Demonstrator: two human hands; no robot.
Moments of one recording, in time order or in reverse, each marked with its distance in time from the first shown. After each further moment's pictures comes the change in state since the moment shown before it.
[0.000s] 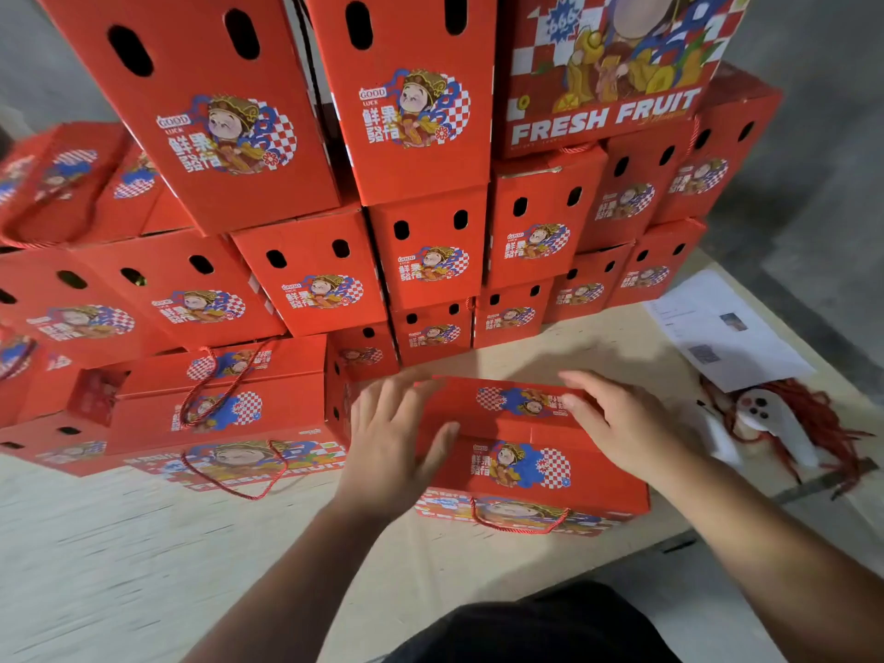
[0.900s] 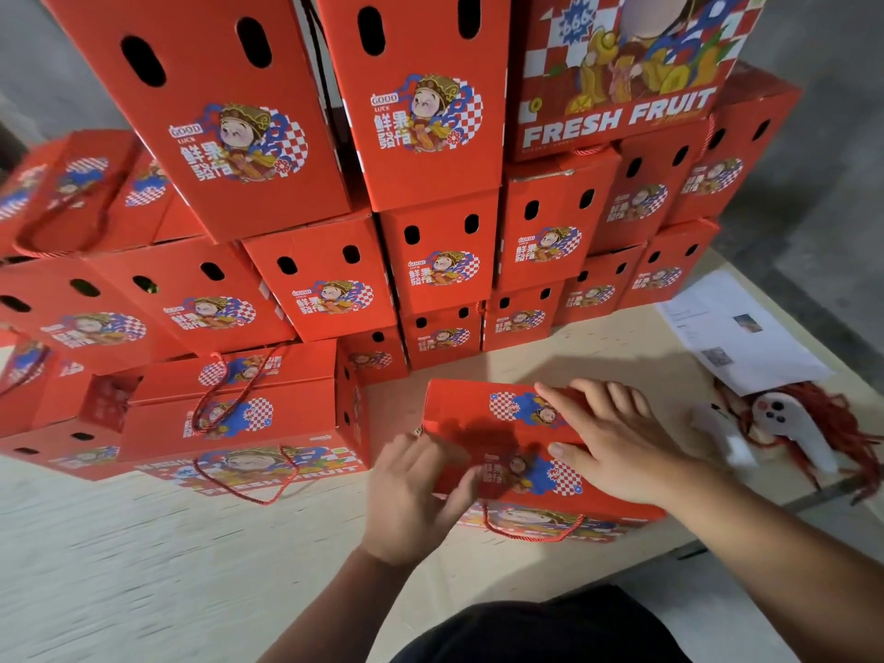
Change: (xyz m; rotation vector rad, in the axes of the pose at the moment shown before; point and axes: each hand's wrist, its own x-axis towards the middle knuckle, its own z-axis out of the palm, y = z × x) left_hand -0.034 0.007 0.019 -0.175 0.095 0.060; right_hand 0.006 0.007 0.031 -0.498 -0.169 -0.120
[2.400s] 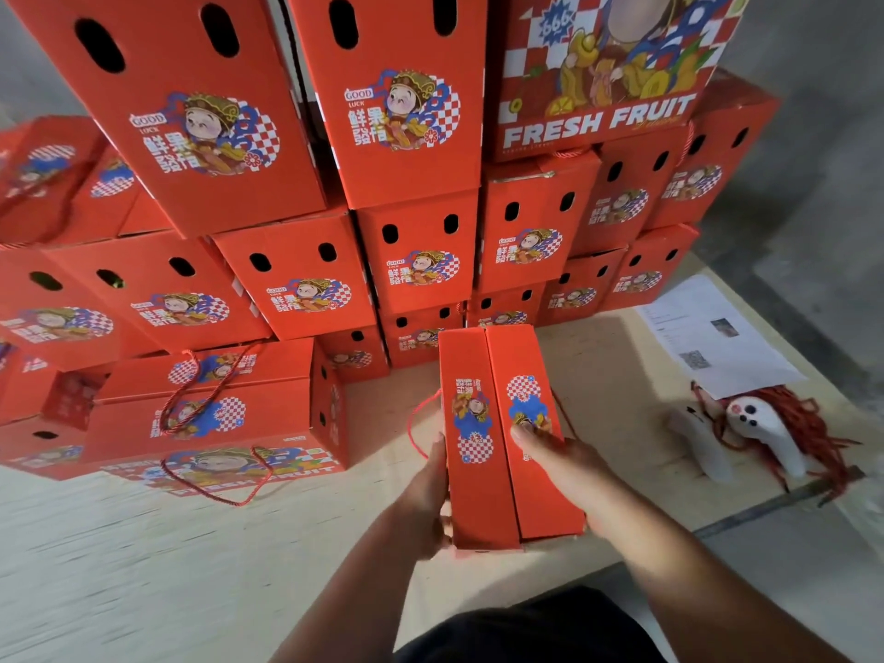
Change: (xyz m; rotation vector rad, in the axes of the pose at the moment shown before) left_hand 0.020 0.024 0.055 -0.979 -0.495 -1.461; right_hand -0.009 -0.048 0.010 1.155 -0.077 0.699
